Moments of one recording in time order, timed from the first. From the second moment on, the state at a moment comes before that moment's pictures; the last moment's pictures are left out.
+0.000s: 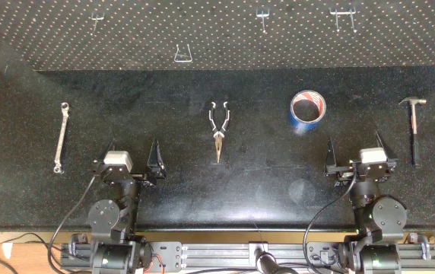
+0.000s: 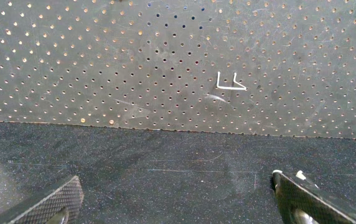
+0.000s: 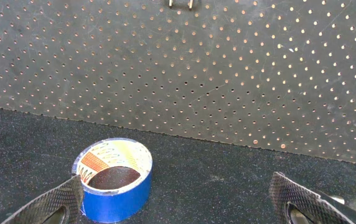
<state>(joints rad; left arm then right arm) -0.04 0.02 0.01 -0.07 -0.01 -0.10 0.01 0.01 0.01 -0.06 -0.06 -0.14</state>
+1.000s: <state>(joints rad) 0.71 1.80 1.27 -0.91 -0.01 0.61 0.01 0.01 0.01 -0.06 -0.08 -0.14</state>
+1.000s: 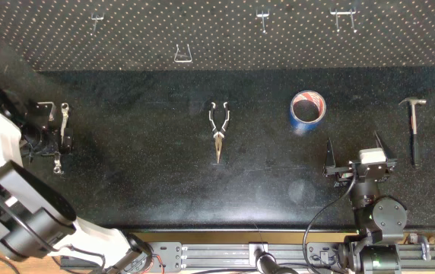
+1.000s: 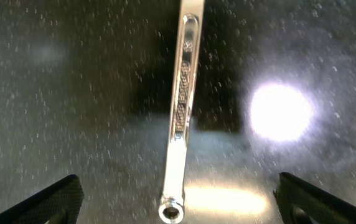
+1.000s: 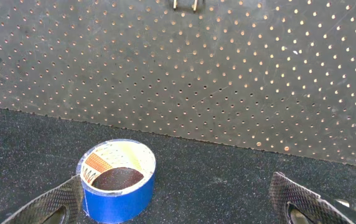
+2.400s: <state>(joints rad) 0.14 1.24 0.97 -0.45 0.03 0.09 0.01 0.01 0.01 -0.06 -0.08 -0.14</state>
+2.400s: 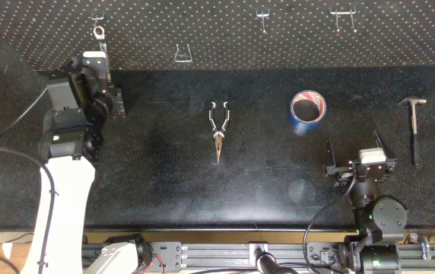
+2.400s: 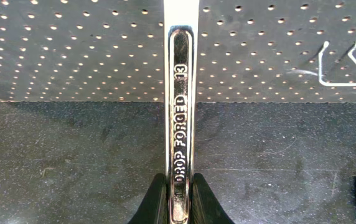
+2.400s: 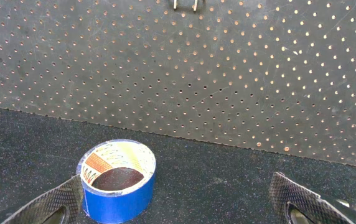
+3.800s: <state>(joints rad) 0.16 1.44 0.97 -0.29 -0.04 0.04 0.01 0.01 0.01 -0.06 -0.08 -0.14</state>
